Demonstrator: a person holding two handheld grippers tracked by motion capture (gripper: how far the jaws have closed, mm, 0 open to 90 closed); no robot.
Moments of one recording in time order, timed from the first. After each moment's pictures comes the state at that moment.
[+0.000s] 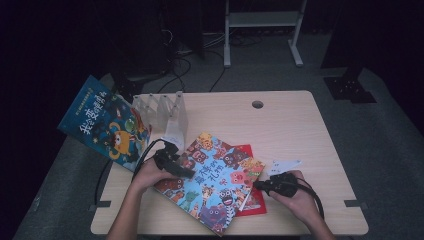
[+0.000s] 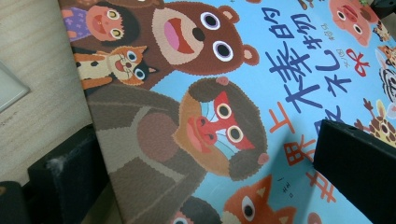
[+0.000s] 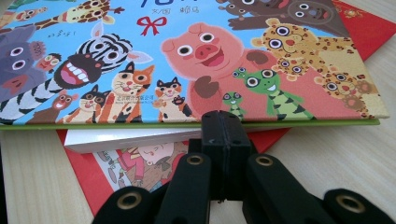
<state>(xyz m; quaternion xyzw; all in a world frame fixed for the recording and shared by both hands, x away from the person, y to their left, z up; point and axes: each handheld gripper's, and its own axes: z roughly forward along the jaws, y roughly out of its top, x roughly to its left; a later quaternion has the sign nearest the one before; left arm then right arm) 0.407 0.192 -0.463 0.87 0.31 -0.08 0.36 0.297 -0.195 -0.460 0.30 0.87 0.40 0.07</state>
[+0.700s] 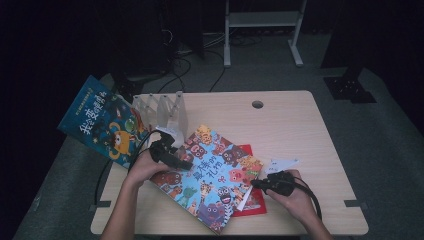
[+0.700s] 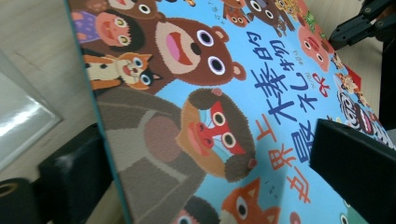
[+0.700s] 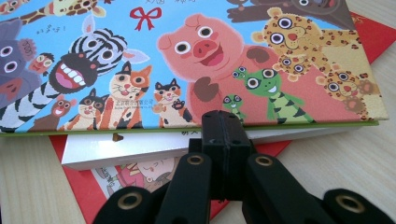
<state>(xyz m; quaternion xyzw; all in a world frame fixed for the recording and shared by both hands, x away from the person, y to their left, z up) 0.413 0.198 -0.426 0.87 0.31 -0.09 0.37 0.300 -0.188 -0.459 0.30 0.86 0.40 0.07</state>
